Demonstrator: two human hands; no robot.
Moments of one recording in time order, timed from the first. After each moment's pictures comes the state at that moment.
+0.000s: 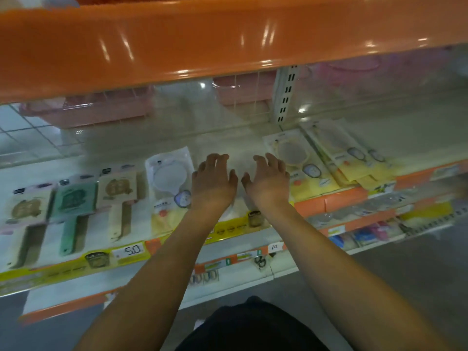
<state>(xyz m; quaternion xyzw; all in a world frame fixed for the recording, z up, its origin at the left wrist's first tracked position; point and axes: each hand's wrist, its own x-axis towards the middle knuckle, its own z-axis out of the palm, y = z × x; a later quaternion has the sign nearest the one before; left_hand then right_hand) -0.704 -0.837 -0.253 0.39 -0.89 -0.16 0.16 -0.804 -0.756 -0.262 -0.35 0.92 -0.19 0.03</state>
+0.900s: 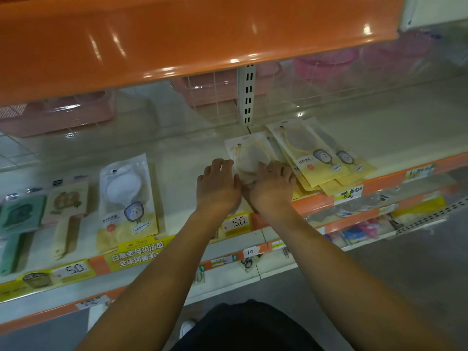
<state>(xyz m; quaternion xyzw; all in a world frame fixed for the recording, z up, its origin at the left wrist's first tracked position) -0.806 -0.779 -0.261 0.38 -0.91 -0.15 0.10 -0.899 -0.699 -0.281 -0.33 0.94 -0.12 0.00</state>
